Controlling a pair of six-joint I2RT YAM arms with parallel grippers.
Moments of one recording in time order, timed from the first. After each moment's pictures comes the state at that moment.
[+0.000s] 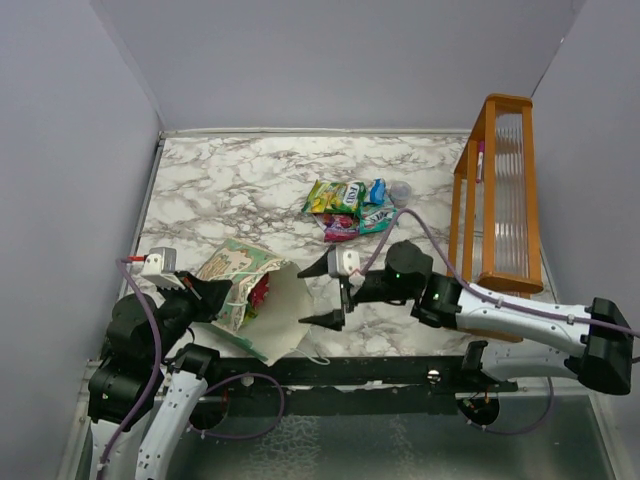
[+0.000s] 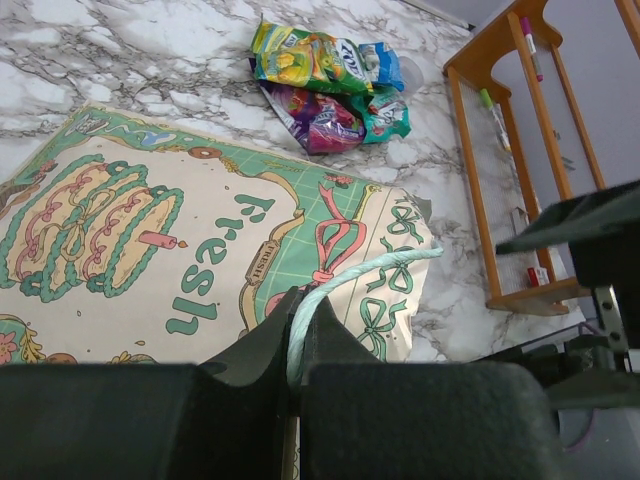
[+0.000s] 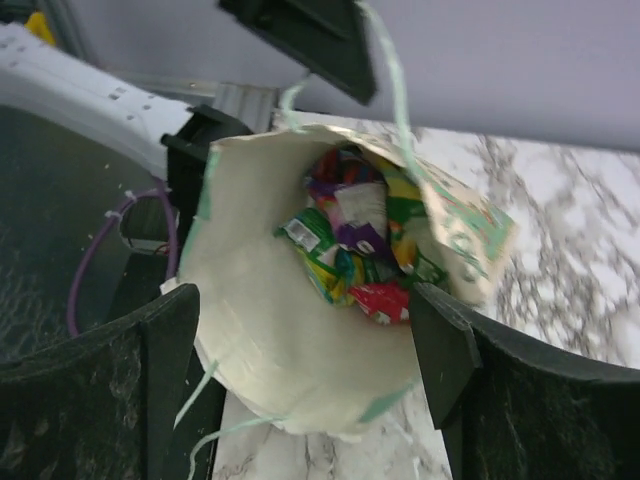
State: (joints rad) left arm -0.26 0.19 0.83 -0.90 0.17 -0.54; right arm 1.07 1.14 0.82 0.24 -0.49 -0.14
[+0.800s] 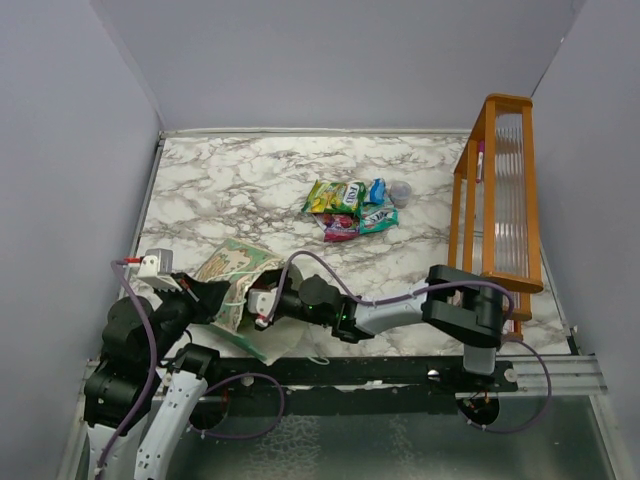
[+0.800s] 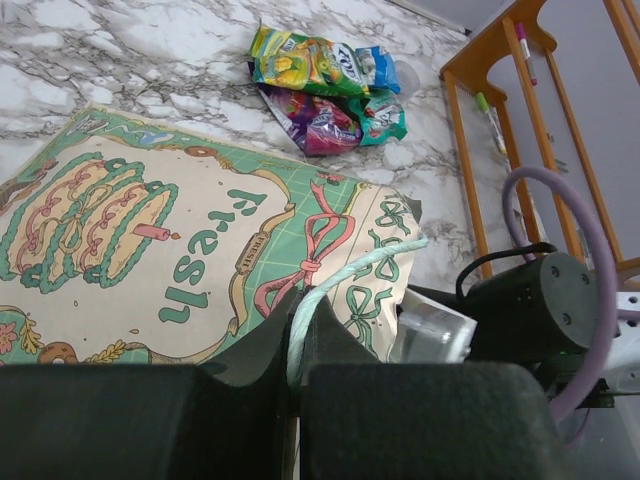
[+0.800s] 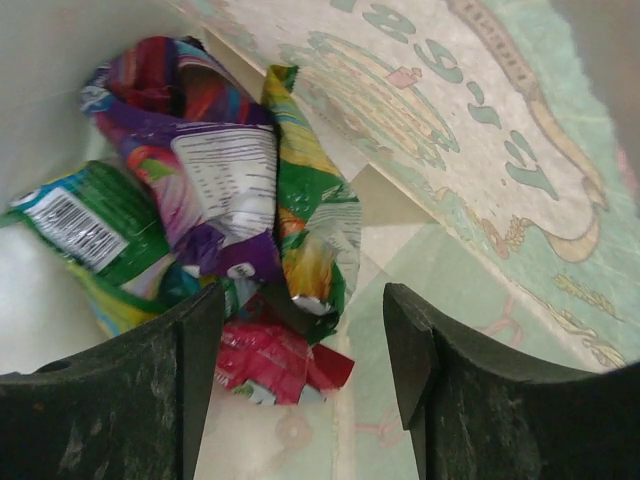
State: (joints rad) left arm -0.26 0.19 0.86 -0.92 0.16 -0.55; right arm 1.30 1.85 0.90 0.84 0.01 -0.62
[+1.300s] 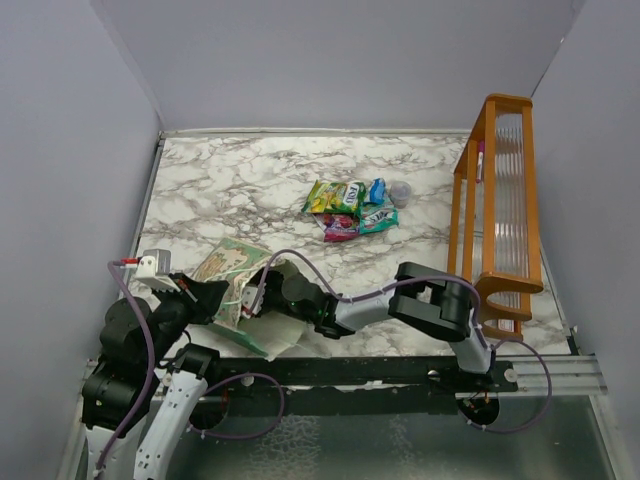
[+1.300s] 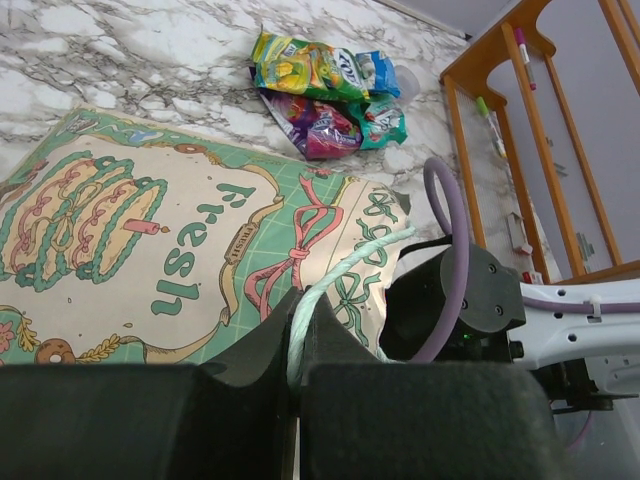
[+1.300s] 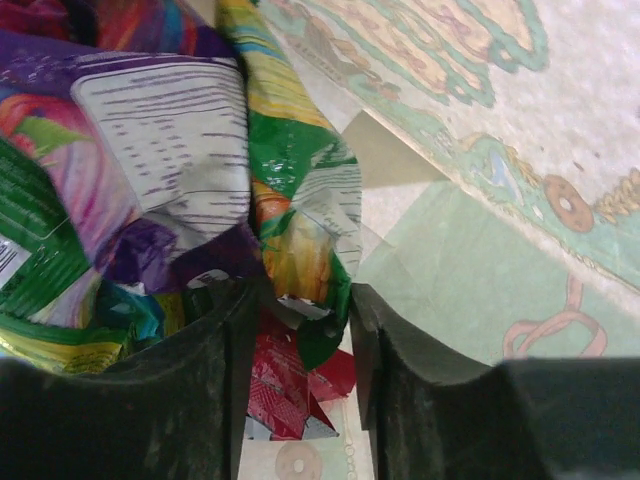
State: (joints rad) left arm -0.26 0.19 0.88 -0.93 0.16 -0.55; right arm 1.27 2.07 1.05 0.89 0.12 -0.64
